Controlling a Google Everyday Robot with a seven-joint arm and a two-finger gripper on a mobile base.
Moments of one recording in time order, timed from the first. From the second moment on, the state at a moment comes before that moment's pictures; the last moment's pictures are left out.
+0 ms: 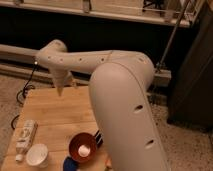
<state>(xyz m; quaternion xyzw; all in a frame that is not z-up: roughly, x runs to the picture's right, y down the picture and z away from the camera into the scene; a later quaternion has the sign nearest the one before) -0.186 -0.027 0.801 -0.25 0.14 0.49 0.83</state>
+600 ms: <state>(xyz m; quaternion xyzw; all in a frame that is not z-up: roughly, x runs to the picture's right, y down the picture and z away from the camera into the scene) 0.055 -0.093 0.866 -0.22 0.16 0.68 0.68</state>
